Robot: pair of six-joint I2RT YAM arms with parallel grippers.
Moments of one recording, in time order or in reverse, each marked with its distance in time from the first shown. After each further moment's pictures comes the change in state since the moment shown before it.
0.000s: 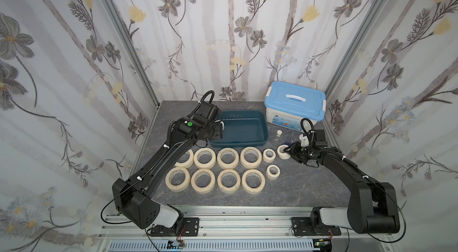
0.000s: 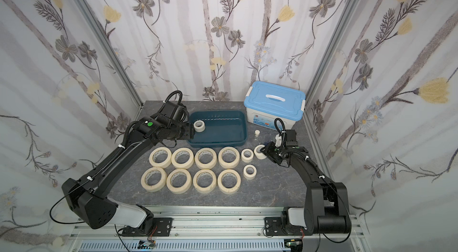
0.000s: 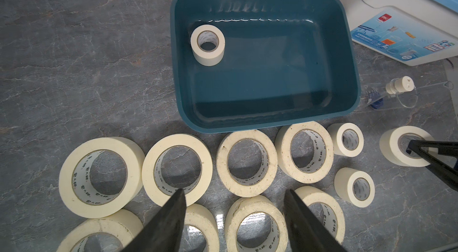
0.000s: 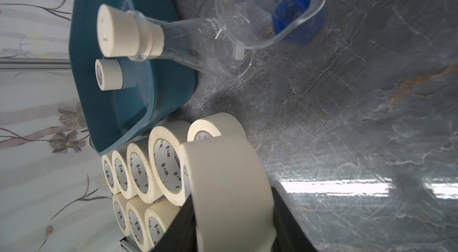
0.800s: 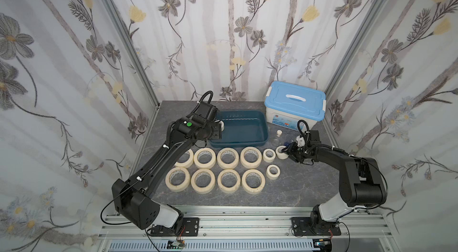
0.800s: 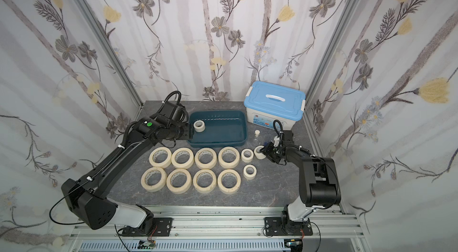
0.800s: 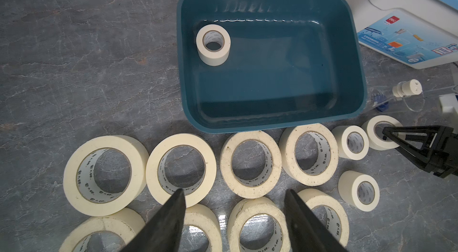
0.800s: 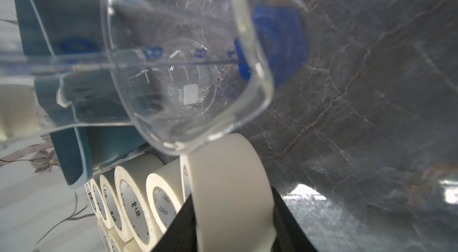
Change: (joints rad) left arm 0.011 -0.006 -0.011 0.001 -0.007 -0.002; right arm -0.027 0.242 -0.002 0.203 -0.034 -0.007
